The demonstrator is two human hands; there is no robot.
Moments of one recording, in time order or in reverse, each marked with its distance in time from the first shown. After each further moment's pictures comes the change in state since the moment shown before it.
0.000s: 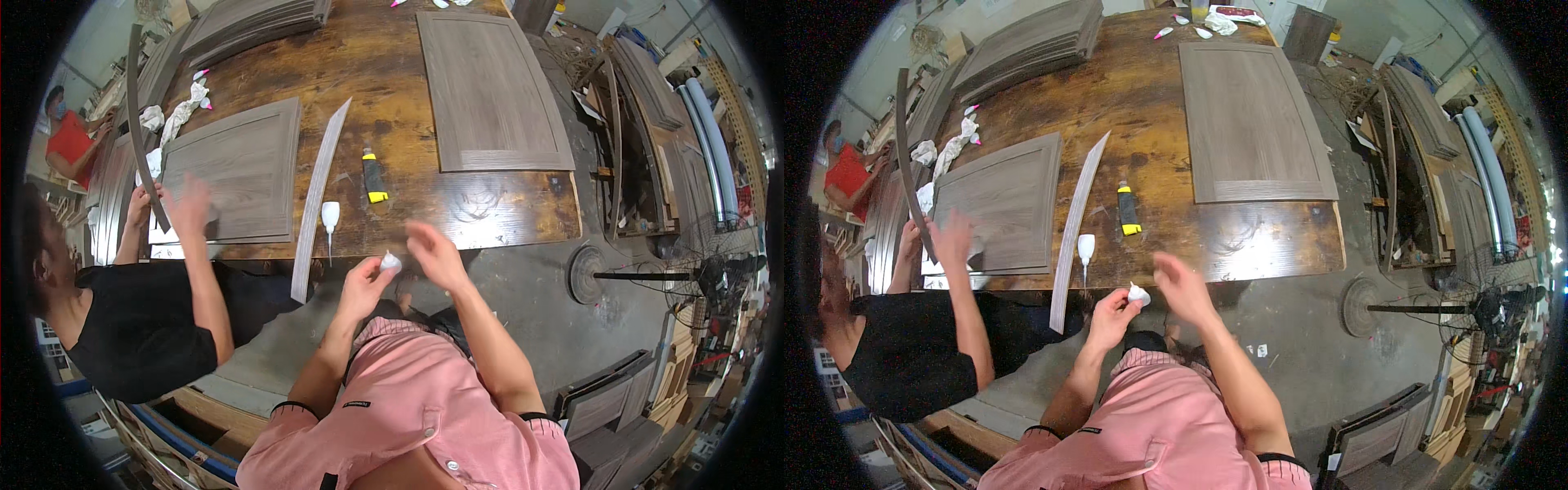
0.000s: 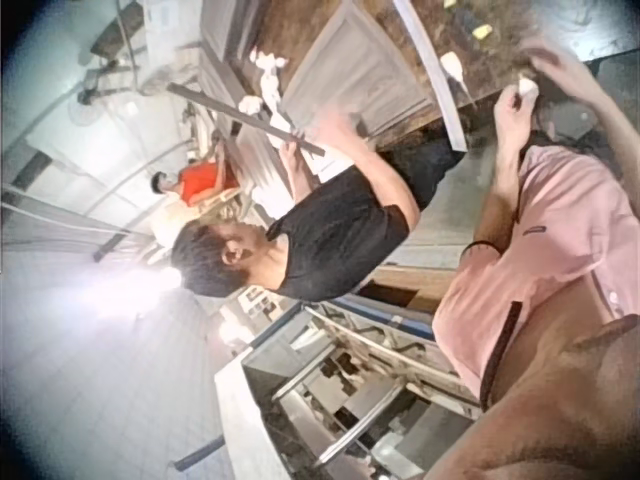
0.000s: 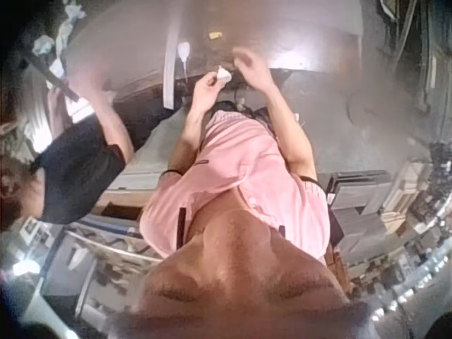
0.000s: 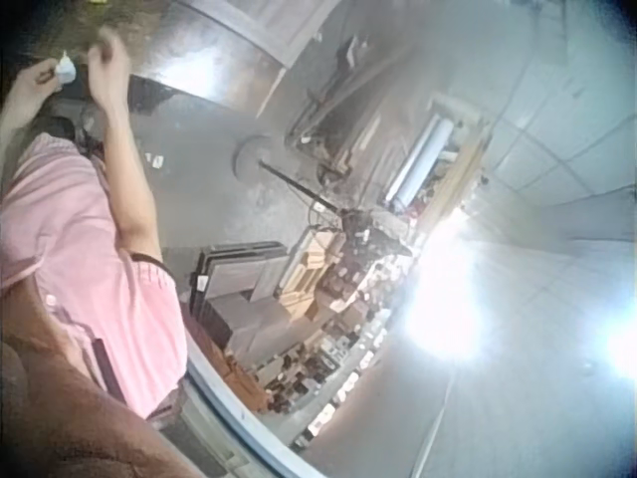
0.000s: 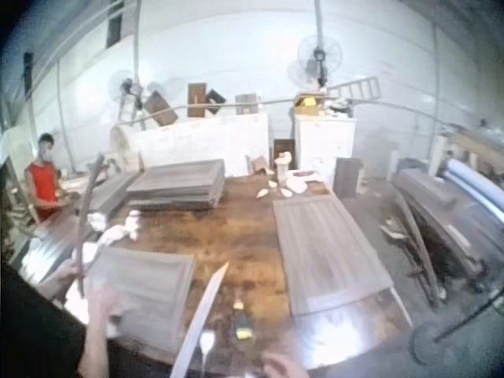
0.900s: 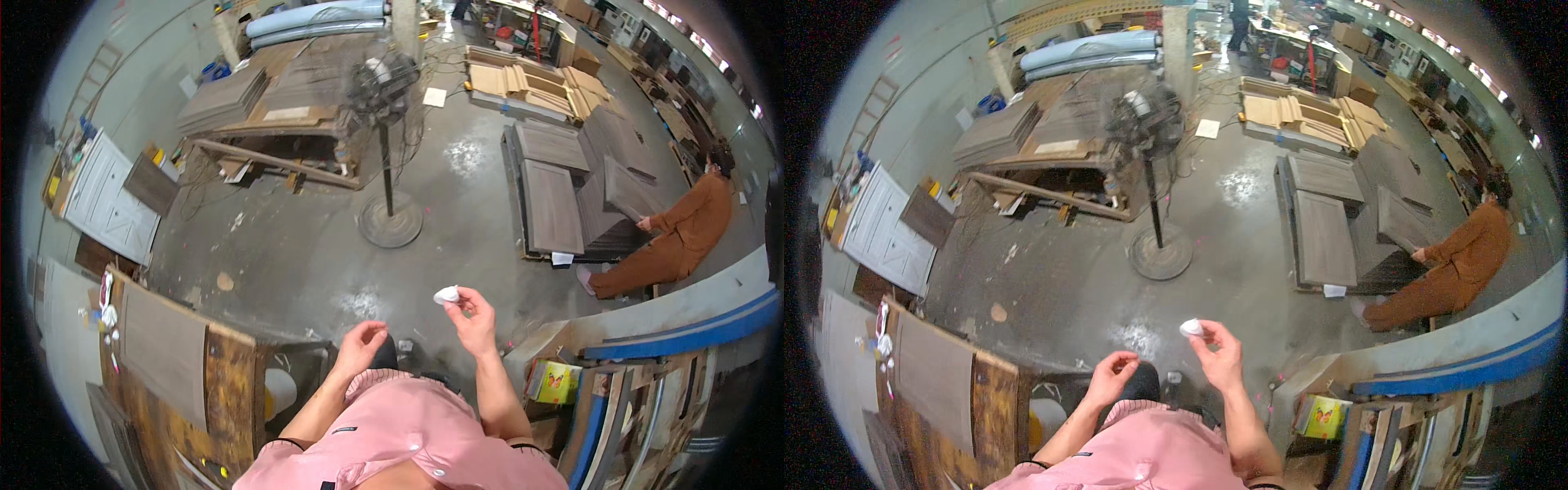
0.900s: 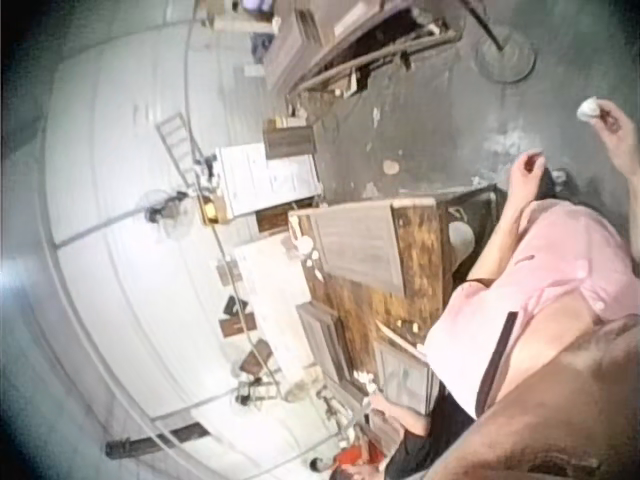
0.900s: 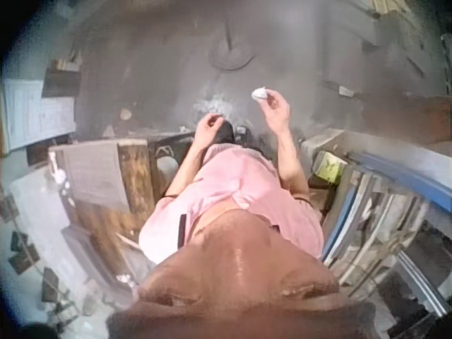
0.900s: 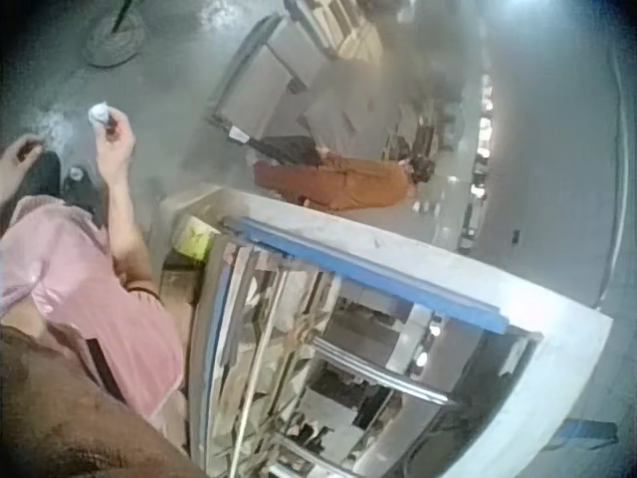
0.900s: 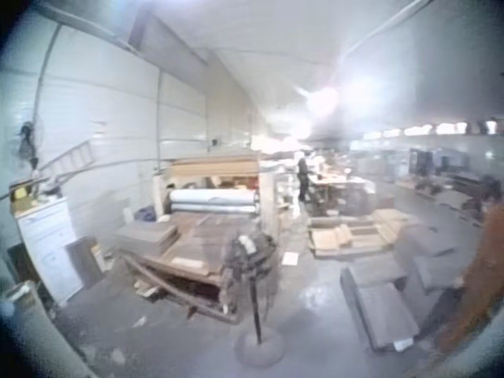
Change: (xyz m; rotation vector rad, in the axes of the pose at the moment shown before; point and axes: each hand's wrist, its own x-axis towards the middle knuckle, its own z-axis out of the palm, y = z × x) left_hand -0.084 0.006 0.599 0.511 -1.328 0.121; right_hand -0.526 0.062 -0.378 0.122 1.709 -0.022
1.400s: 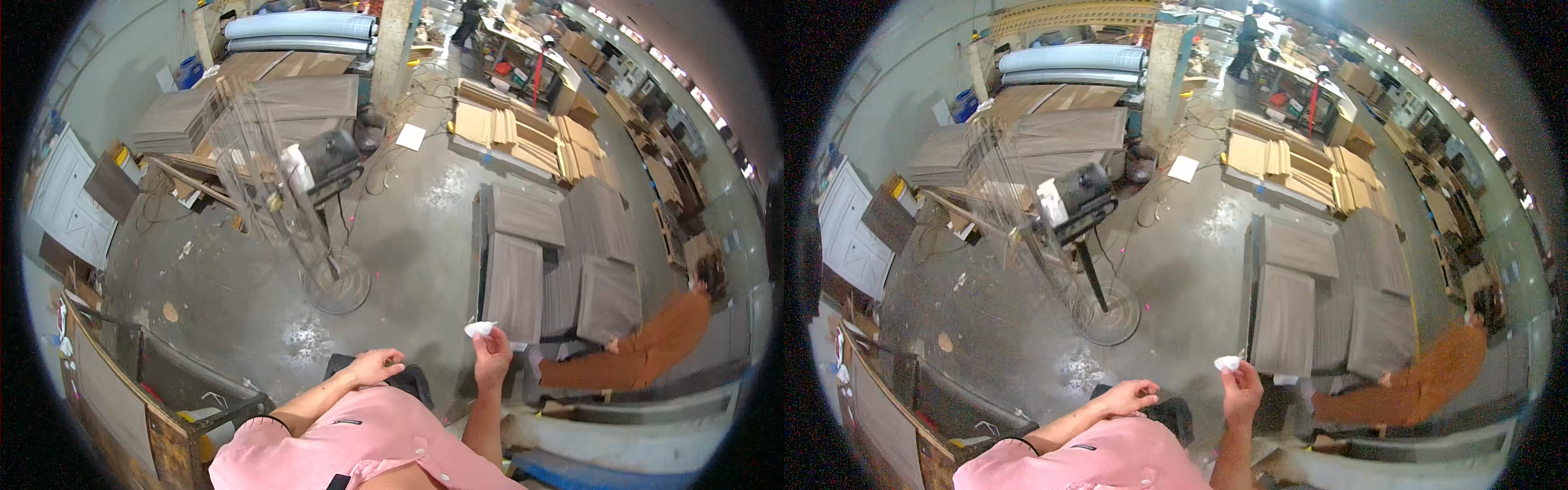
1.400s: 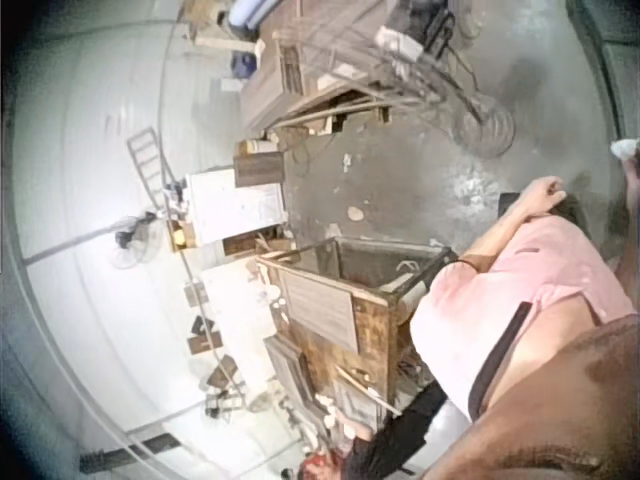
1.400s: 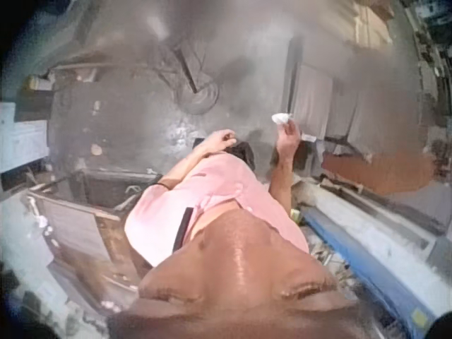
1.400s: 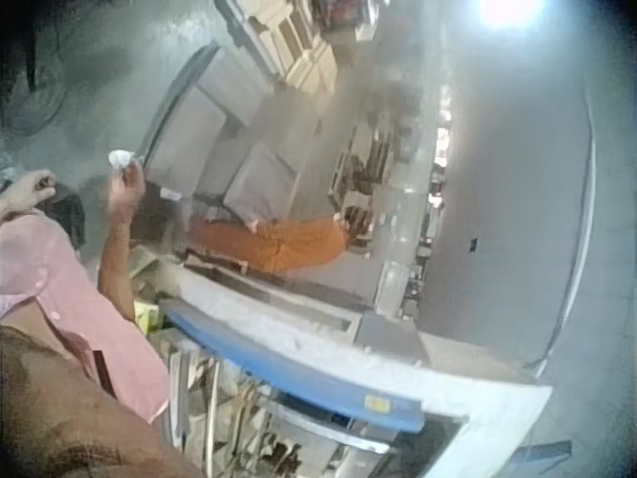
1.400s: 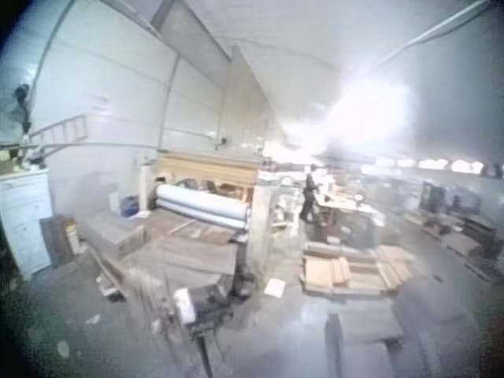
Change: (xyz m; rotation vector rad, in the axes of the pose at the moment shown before) left_hand 0.375 0.093 0.162 0.436 -0.539 0.001; right_hand 0.335 0.035 -0.183 0.025 0.335 0.033
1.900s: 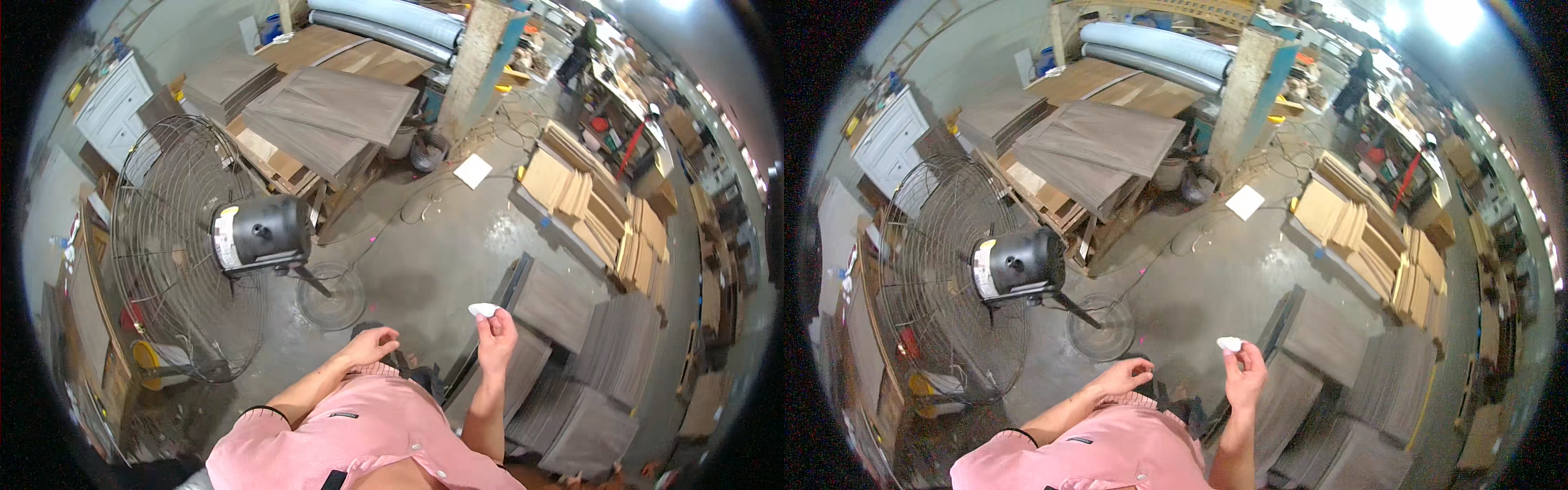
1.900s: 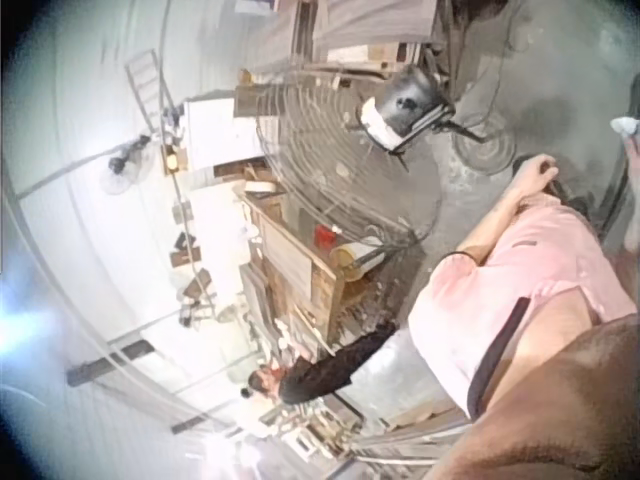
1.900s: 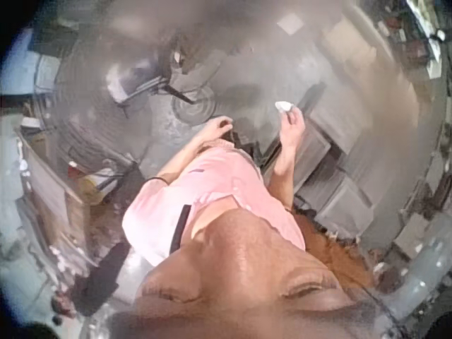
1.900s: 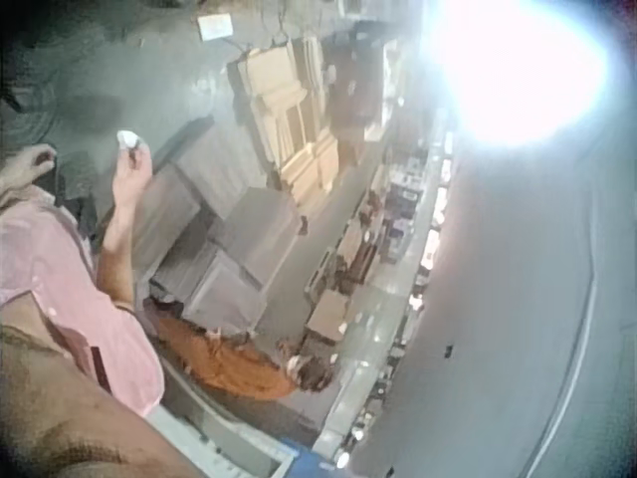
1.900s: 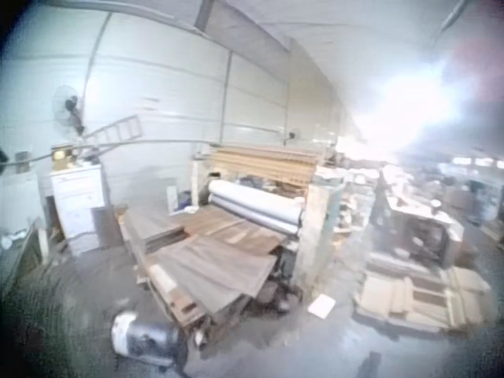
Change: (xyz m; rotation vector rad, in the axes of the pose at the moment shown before) left_hand 0.299 0.085 -0.121 -0.323 0.474 -0.113; right_hand 0.440 0.008 0.080 -0.024 -0.454 0.008
